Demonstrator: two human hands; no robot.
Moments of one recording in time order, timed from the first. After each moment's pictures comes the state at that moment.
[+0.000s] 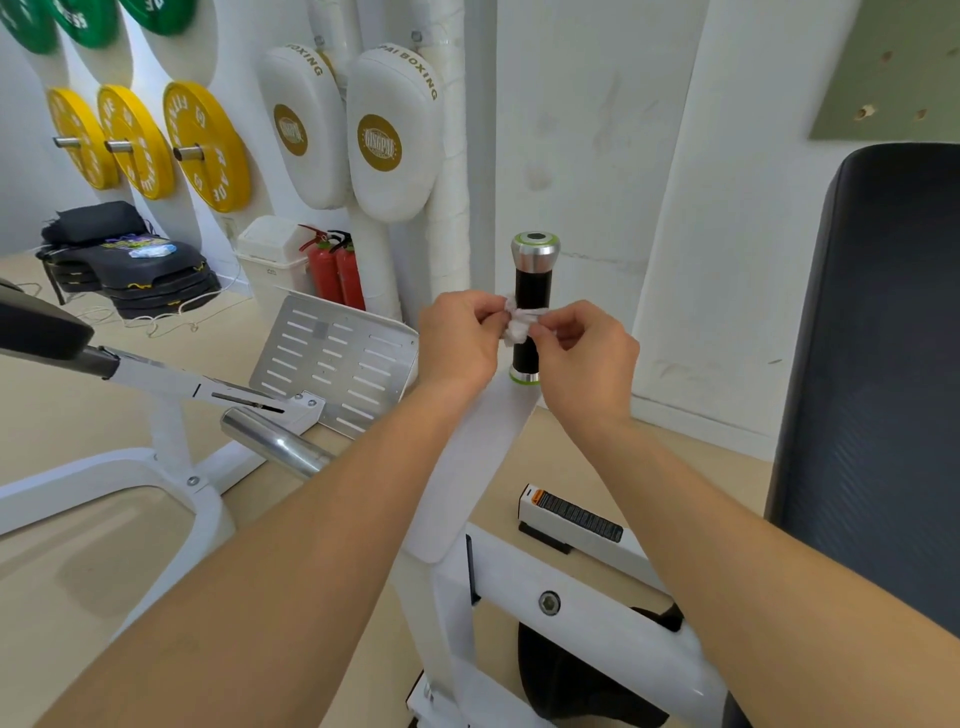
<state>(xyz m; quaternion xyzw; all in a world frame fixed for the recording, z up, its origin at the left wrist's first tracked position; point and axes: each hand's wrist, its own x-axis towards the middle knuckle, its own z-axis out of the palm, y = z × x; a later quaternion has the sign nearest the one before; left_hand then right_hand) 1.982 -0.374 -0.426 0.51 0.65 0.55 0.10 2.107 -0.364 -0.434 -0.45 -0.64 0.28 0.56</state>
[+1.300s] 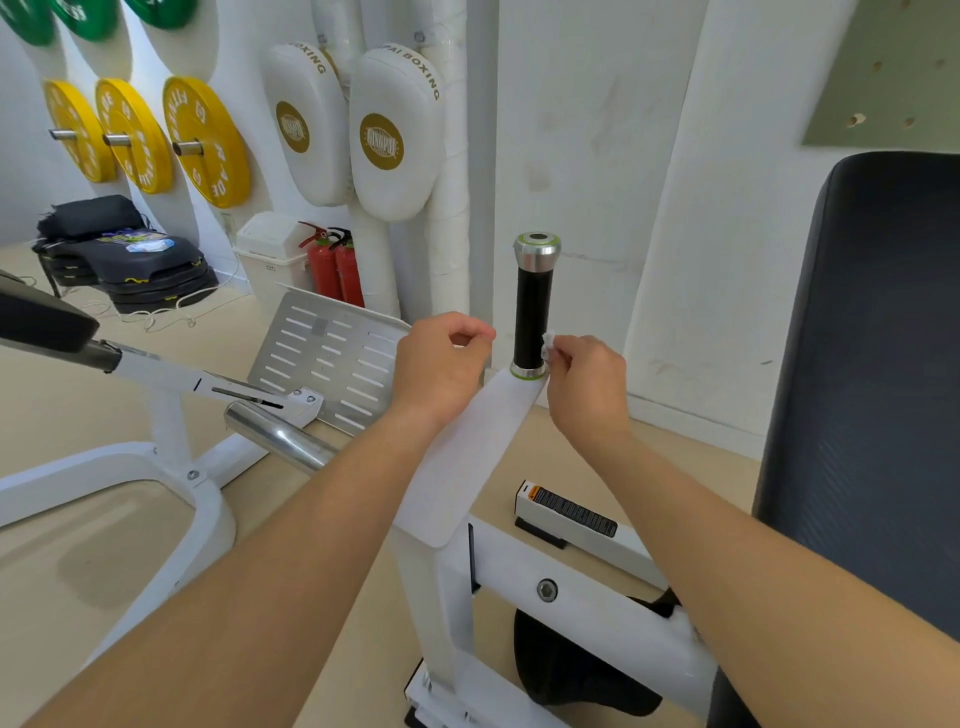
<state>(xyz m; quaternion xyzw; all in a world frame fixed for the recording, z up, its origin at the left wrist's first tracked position) 1.974 -0.418 -0.432 0.49 0.67 0.54 0.14 2.118 -0.354 -0.462 -0.48 -0.74 0.18 0.45</state>
